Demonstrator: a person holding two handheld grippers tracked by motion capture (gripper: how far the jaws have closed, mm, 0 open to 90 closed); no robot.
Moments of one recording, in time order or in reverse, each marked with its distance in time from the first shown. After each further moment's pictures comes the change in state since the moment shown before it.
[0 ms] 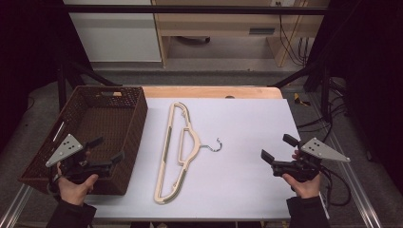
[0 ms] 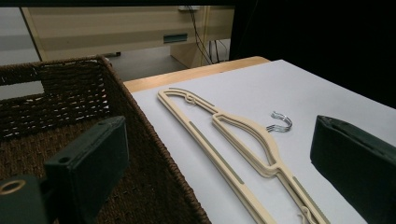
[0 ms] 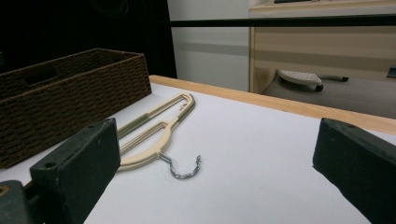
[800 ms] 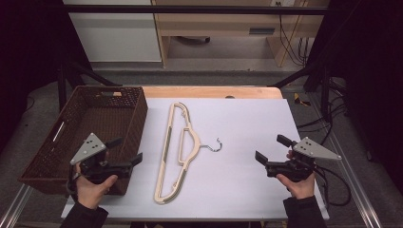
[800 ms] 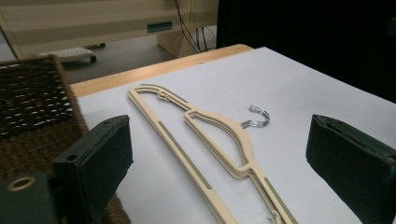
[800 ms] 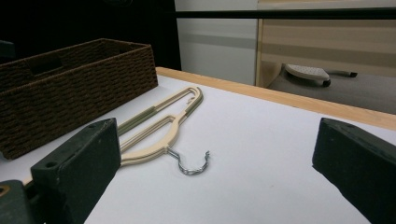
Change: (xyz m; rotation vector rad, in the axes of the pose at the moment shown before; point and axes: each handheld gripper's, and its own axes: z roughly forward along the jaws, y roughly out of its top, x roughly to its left) left arm -0.042 0.011 0.027 0.071 -0.048 0.045; right arm 0.010 0.001 0.010 0.033 0.016 -0.019
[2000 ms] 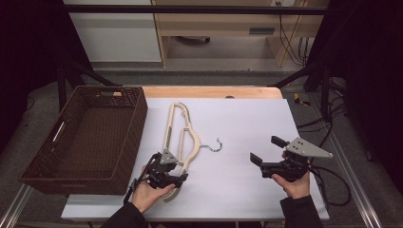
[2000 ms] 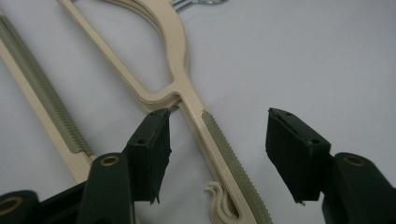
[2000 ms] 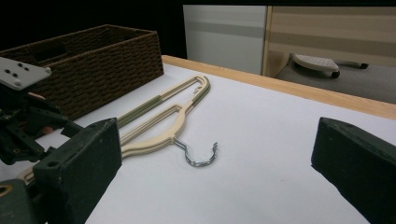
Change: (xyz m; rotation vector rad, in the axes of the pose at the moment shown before) left arm -0.072 -0.053 0.130 0.482 -0.088 0.048; right arm 0.005 -0.003 0.011 0.049 0.024 -0.015
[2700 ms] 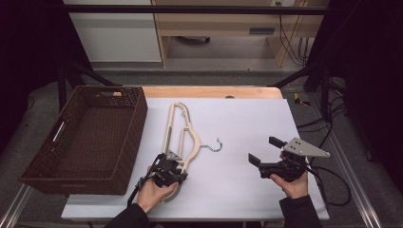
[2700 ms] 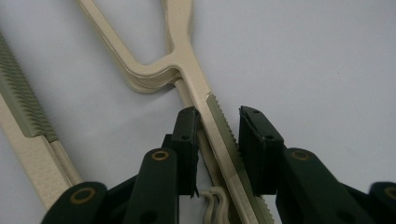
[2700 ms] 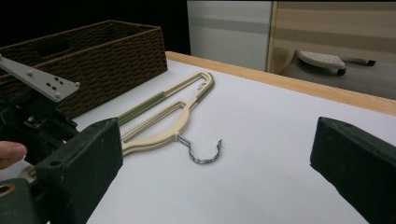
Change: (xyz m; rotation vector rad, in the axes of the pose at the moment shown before) left arm 0.004 -0.001 0.024 0.100 -0.016 -0.105; right arm 0.001 -0.001 0.004 0.014 0.016 0.001
